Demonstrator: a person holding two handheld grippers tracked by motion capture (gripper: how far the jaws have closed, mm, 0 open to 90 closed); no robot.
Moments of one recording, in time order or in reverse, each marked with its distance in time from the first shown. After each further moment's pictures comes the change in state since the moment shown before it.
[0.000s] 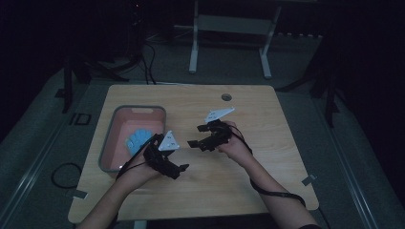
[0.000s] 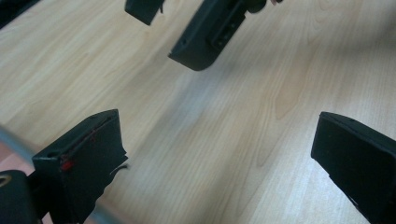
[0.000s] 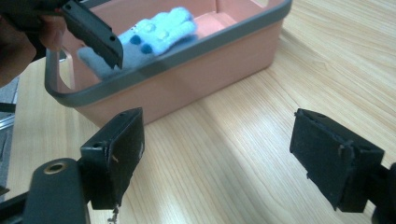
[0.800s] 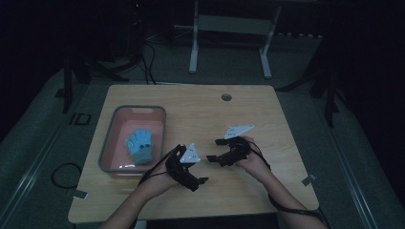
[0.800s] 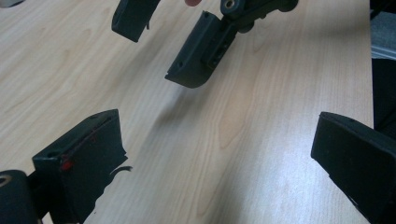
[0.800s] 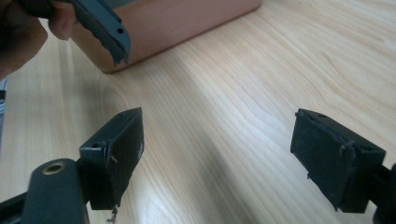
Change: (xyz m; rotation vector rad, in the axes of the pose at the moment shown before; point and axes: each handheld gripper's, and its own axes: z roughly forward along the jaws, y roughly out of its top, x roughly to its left) left arm -0.041 0.006 0.049 -0.033 -0.133 0.056; right arm -0.003 -0.071 -0.034 0.015 -0.027 0.016
